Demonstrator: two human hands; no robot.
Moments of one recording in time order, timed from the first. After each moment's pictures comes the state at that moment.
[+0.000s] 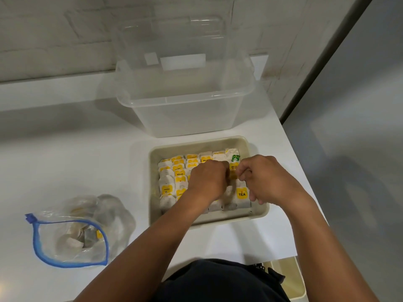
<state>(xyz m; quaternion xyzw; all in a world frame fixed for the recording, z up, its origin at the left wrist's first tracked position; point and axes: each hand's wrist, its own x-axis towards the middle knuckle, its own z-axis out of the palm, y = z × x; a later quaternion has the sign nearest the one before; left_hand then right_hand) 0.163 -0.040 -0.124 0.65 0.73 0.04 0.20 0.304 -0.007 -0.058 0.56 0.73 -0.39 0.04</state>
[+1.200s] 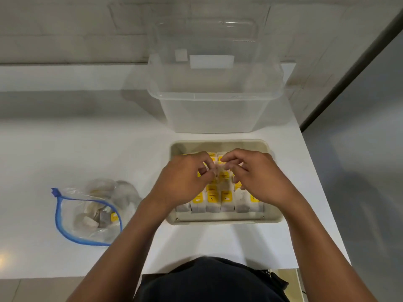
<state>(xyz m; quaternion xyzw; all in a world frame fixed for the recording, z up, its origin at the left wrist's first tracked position) 0.086 -0.104 -0.081 0.57 0.74 0.23 0.27 0.262 -0.016 -0.068 0.43 0.78 -0.43 -0.11</state>
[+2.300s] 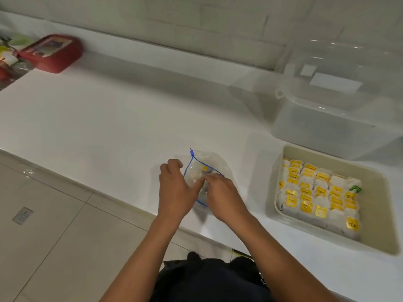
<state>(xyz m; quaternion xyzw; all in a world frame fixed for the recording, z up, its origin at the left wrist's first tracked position) -0.041 -0.319 -0.141 0.23 0.89 0.38 0.09 0.049 -0.215 -0.131 0.25 0.92 -0.30 0.04</state>
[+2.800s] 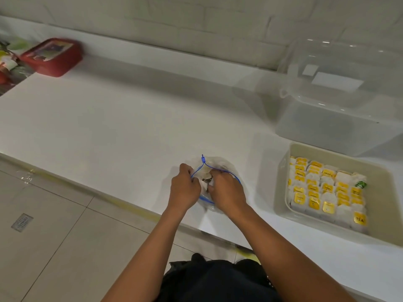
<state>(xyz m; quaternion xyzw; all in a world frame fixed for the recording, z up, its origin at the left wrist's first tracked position) -0.066 -0.319 -0.148 0.20 0.87 0.39 0.24 0.017 -0.219 -0.162 0.34 0.91 -0.23 0.01</state>
